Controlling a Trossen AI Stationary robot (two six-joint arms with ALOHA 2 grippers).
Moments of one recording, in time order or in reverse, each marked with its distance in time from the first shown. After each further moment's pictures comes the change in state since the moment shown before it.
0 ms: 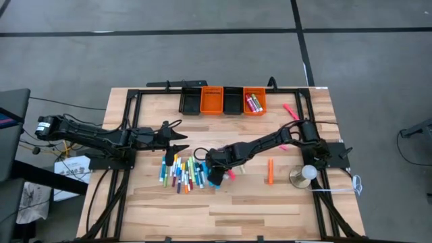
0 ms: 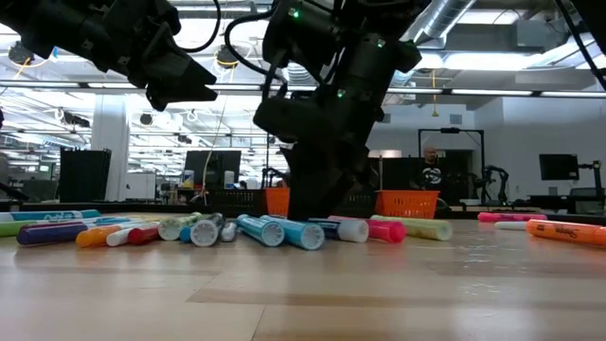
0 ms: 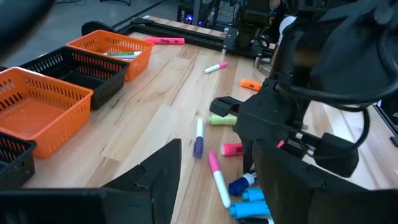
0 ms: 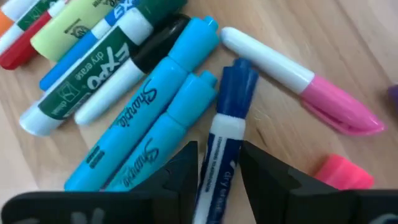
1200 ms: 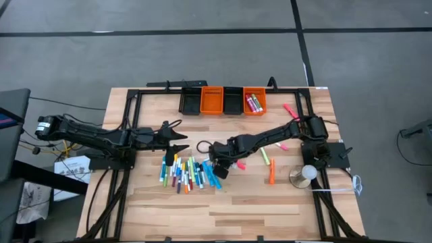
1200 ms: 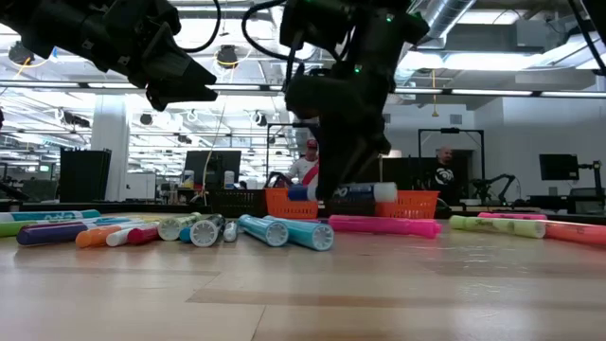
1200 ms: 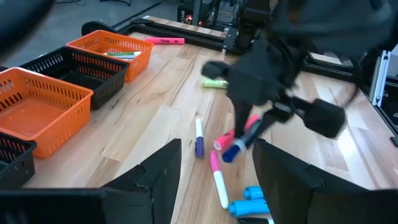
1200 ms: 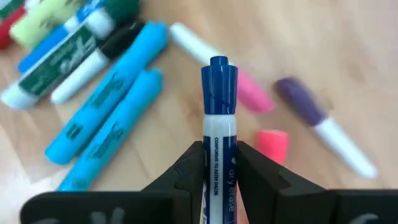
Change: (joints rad) left arm 0.000 0.000 0.001 0.000 0.000 0.000; right arm -0.046 -0.112 0.011 -0.192 0.041 -0.077
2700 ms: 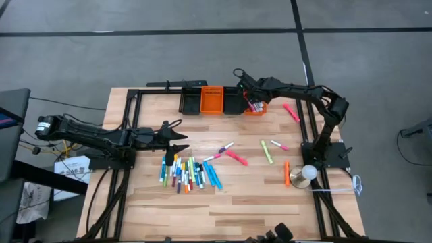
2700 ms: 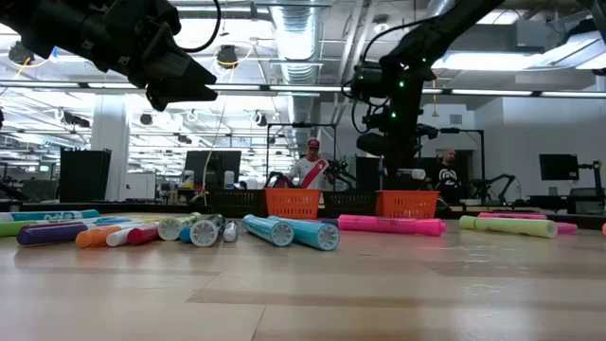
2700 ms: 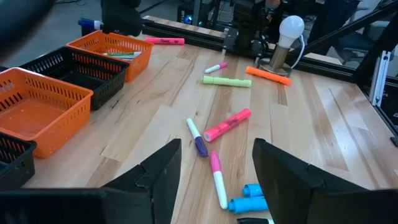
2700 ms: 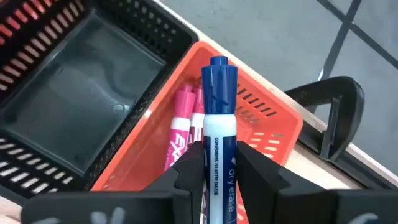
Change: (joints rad) left arm 0.000 0.000 0.000 0.000 0.000 0.000; right arm -0.697 -0.216 -0.161 -0.014 0.329 -0.275
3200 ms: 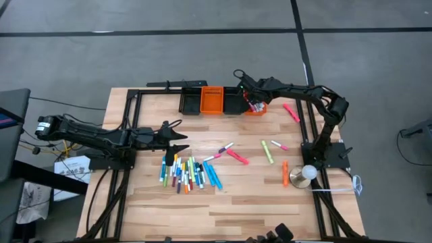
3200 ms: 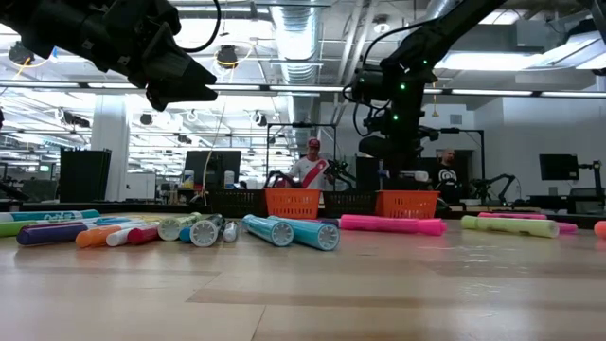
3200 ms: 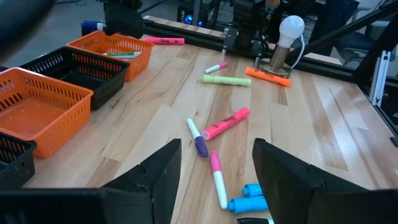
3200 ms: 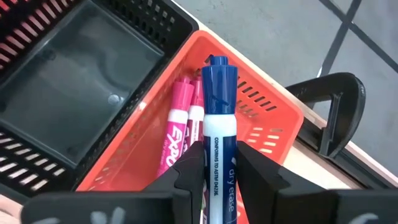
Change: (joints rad) left arm 0.000 0.000 0.000 0.000 0.000 0.000; right arm -0.001 0.000 -0.010 -0.008 0.000 -0.010
